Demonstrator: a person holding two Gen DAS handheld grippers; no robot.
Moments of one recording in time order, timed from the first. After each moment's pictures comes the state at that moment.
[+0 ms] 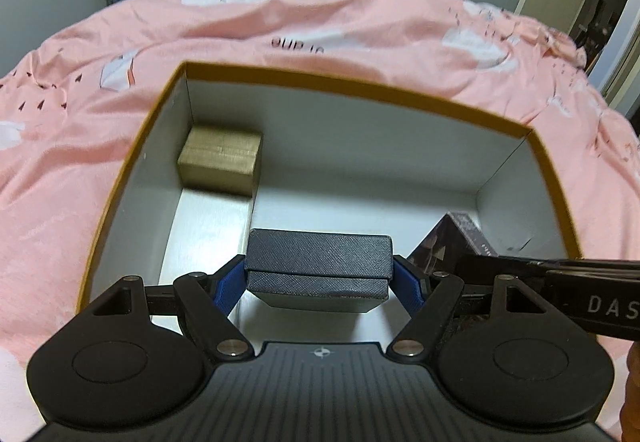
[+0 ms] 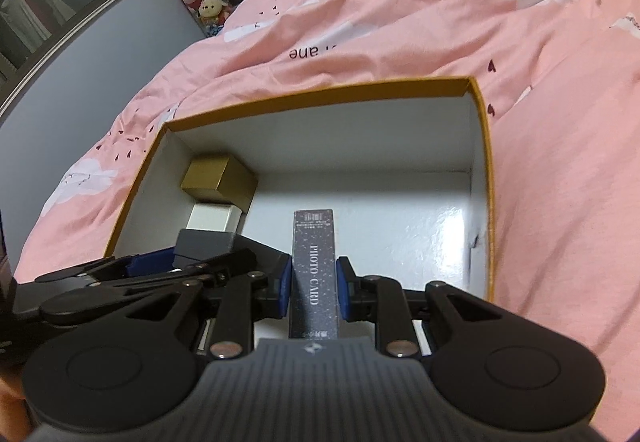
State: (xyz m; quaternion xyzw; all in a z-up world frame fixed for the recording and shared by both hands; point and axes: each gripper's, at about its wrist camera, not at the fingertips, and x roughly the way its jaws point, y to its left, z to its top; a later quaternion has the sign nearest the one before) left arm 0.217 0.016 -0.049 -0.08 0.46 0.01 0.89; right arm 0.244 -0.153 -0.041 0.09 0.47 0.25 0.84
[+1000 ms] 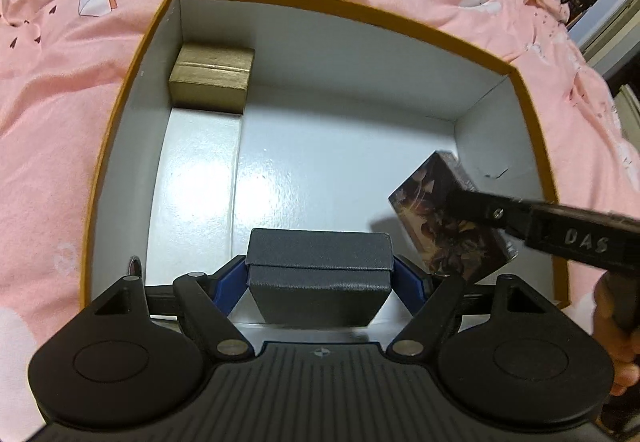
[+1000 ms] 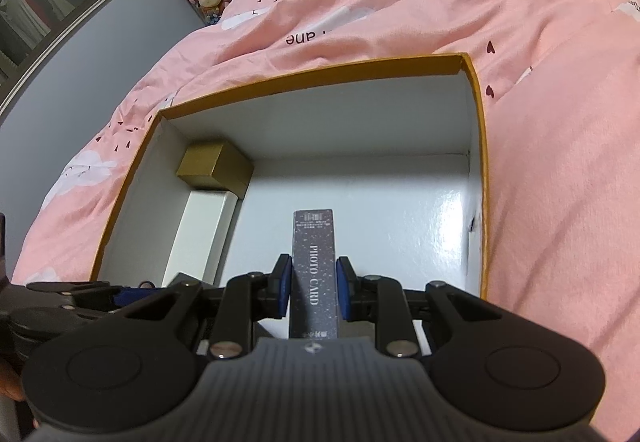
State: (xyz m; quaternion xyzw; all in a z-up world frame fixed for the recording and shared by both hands) left arm 0.205 0.040 -0.048 -0.12 0.55 -0.06 0.82; right arm 0.244 -0.160 -0.049 0.09 0.49 0.25 0.83
